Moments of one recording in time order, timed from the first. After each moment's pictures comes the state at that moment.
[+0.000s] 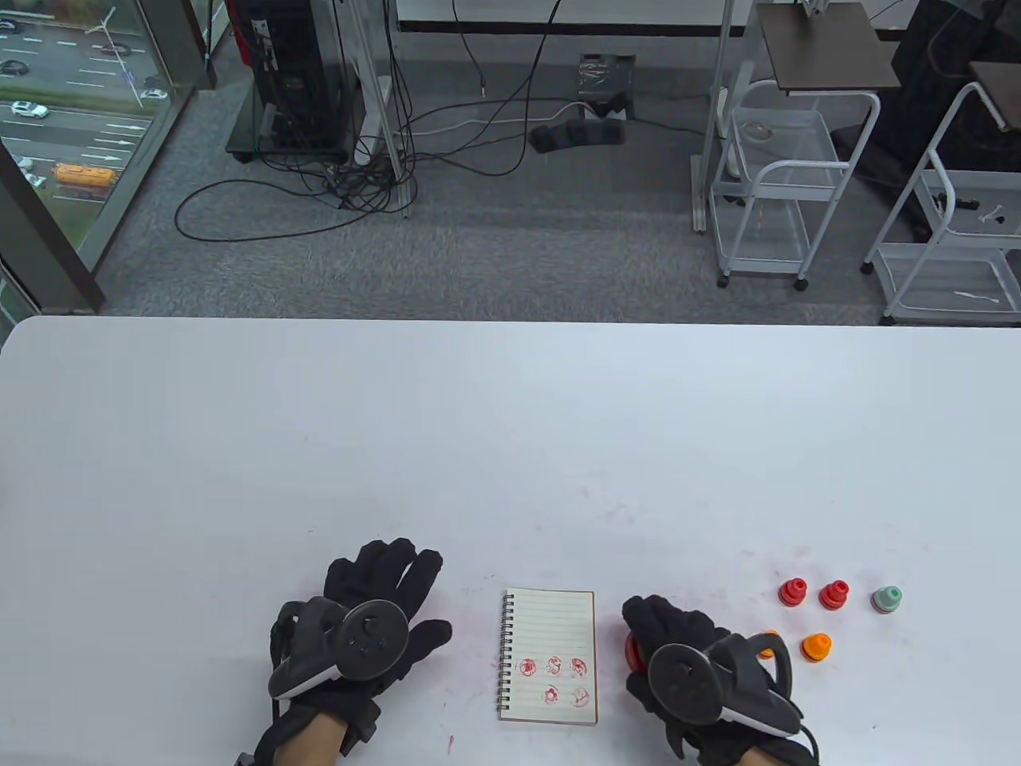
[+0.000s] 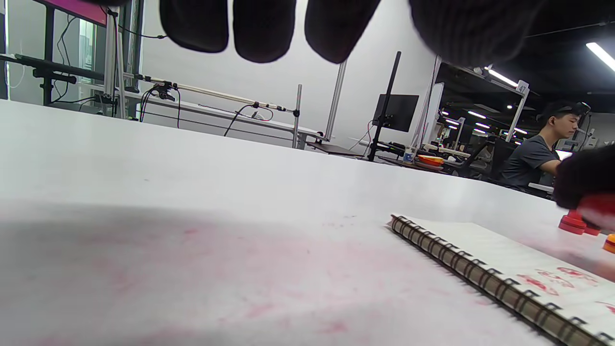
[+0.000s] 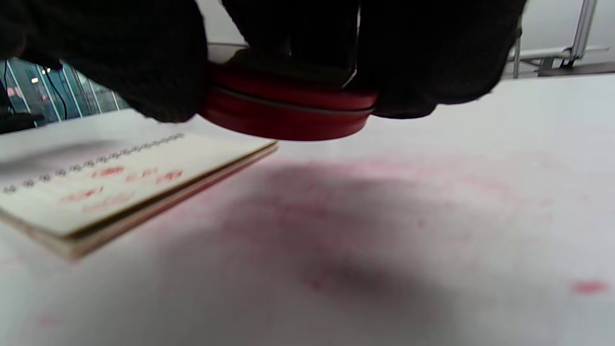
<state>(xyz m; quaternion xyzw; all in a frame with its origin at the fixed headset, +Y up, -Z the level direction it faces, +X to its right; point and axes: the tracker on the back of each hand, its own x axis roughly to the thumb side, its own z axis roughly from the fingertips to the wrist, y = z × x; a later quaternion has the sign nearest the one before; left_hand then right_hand) -0.184 -0.692 -0.232 -0.01 -0.21 0.10 0.97 0.146 -0.721 -0.197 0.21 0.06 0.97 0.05</state>
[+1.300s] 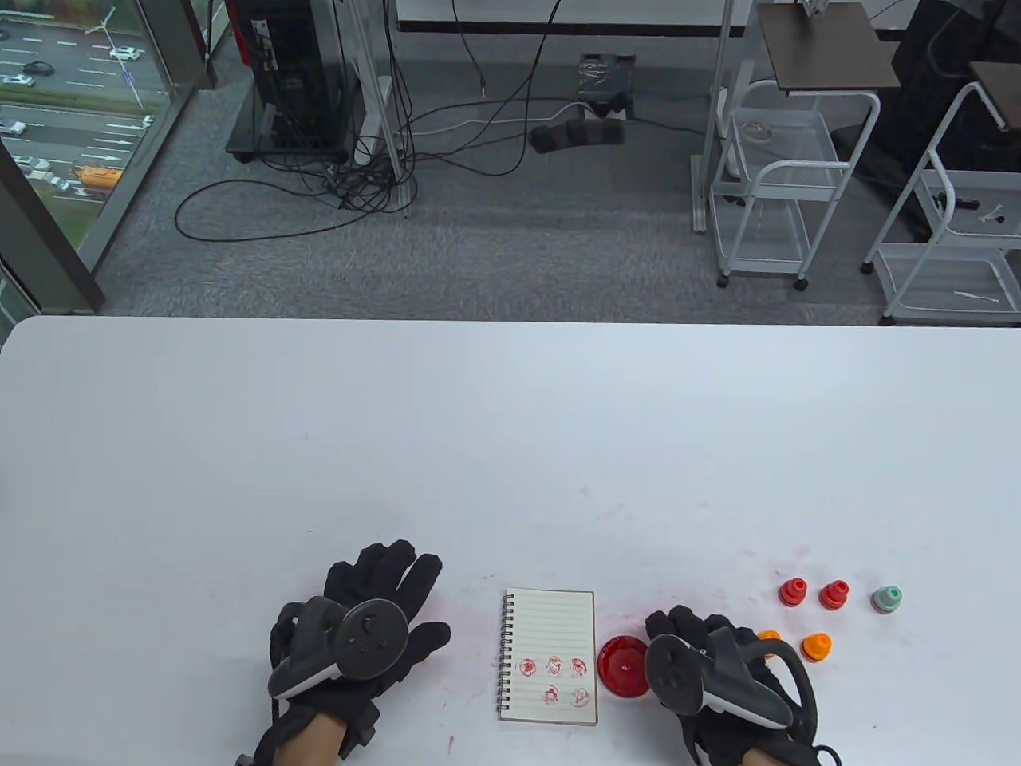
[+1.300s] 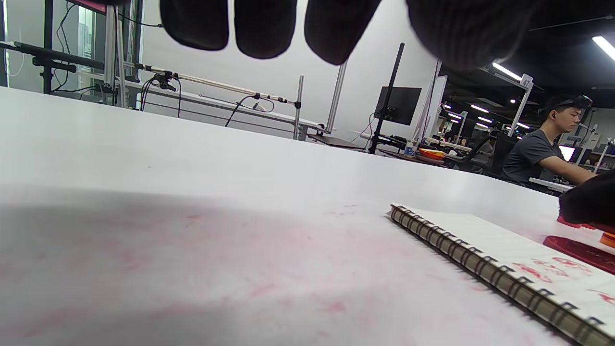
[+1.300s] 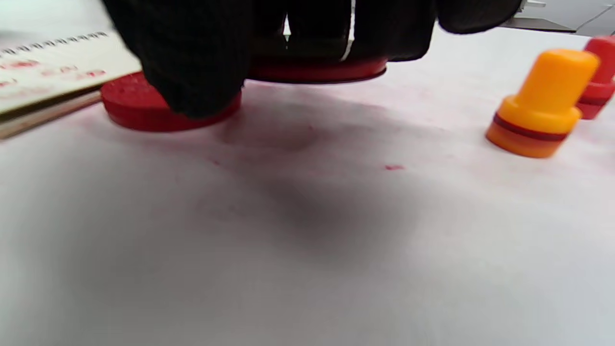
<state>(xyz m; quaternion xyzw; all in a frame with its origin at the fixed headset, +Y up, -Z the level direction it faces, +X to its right) -0.185 -0.696 -0.232 -0.02 -0.21 0.10 0.97 0.166 -0.728 -0.199 0.12 0.17 0.98 -0.04</state>
